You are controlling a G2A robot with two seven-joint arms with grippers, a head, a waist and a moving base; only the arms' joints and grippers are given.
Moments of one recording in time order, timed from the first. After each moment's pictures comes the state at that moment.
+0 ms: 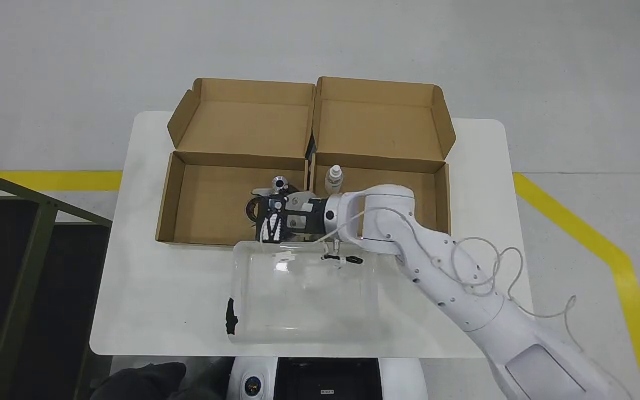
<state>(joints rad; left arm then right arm) -0.29 -0.19 -0.48 -1.38 1.96 -0.31 0.15 -0.74 -1.35 0.74 -1.56 -1.32 -0.69 0.36</state>
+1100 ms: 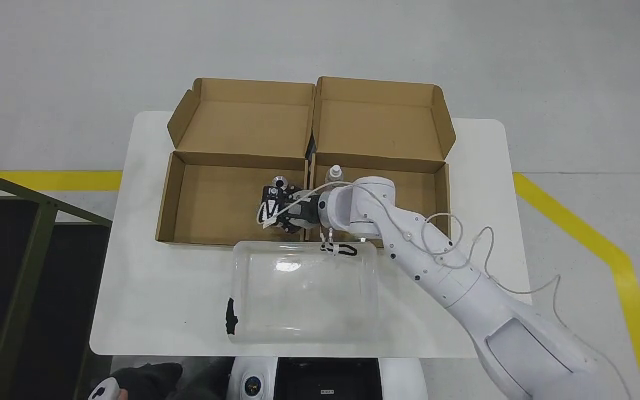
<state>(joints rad) -0.29 -0.19 -0.48 -1.38 1.96 -0.31 0.15 -0.63 -1.43 0.64 -1.22 -1.28 -0.69 0.37</state>
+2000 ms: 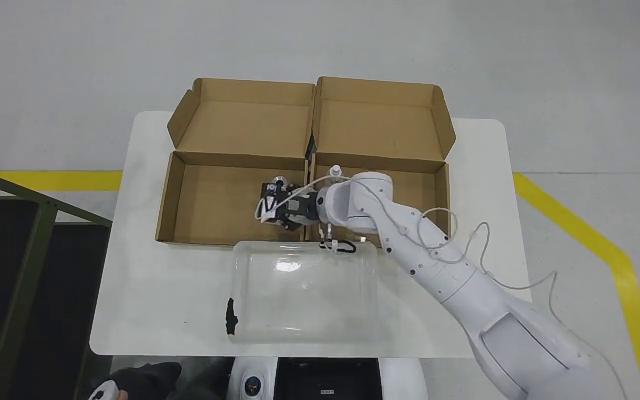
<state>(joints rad) -0.29 -0.19 -0.48 -1.38 1.96 -0.31 0.15 -0.61 -1.45 0.66 -1.19 -1.29 -0.72 0.37</state>
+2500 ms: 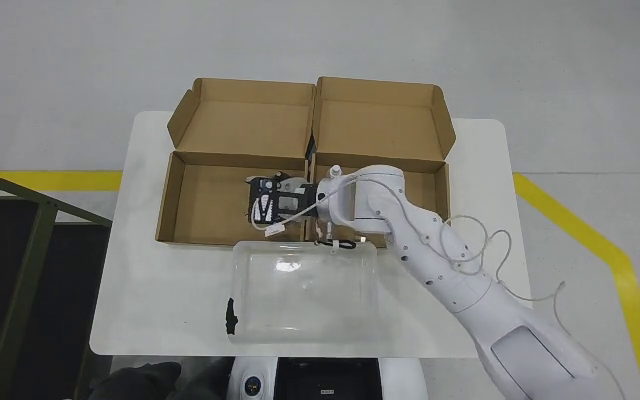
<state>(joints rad) -0.29 -0.19 -0.48 -1.38 1.96 -0.31 0.15 -0.68 -1.41 0.77 -1.47 -1.28 -0.76 0.37</state>
